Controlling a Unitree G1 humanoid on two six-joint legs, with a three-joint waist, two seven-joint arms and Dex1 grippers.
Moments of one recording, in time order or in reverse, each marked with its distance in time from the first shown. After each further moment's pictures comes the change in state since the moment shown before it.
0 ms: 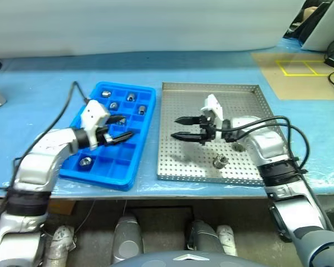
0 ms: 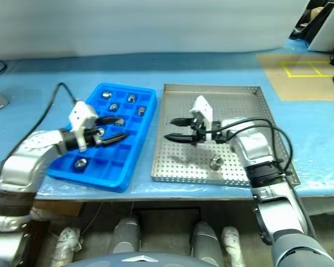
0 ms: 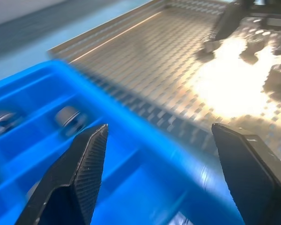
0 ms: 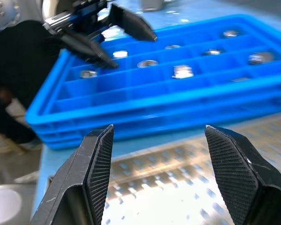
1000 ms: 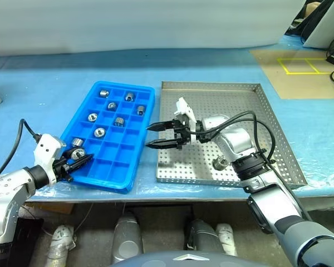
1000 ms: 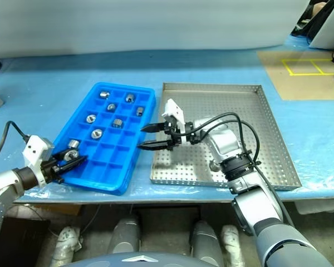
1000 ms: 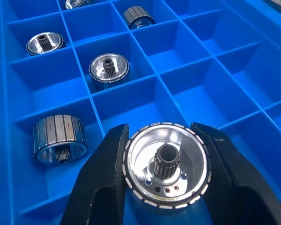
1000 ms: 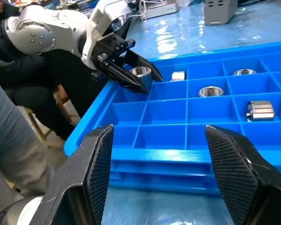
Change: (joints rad) left arm 0.615 0.150 0.442 -0.222 -0.075 0.047 0.091; right arm -0.149 0.234 0.211 0.153 -0.018 -0.100 0.130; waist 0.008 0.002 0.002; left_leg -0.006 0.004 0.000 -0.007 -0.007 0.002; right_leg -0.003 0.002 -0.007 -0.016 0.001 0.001
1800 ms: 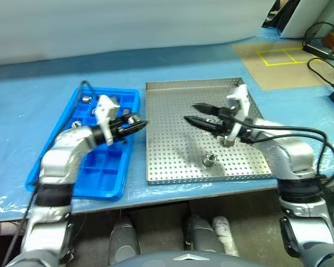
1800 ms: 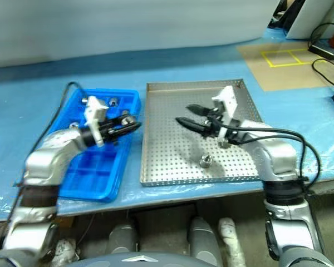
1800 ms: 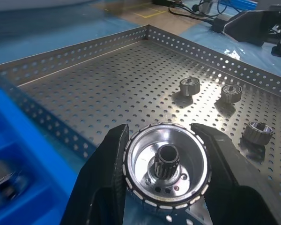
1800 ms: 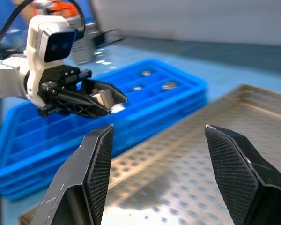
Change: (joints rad) left arm -0.503 -0.233 -0.207 0.059 -0.020 0.175 -0.029; right arm 0.224 -0.174 -0.263 -0.386 0.214 0.219 -0.365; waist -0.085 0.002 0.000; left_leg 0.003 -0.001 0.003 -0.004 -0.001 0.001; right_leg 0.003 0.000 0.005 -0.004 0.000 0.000
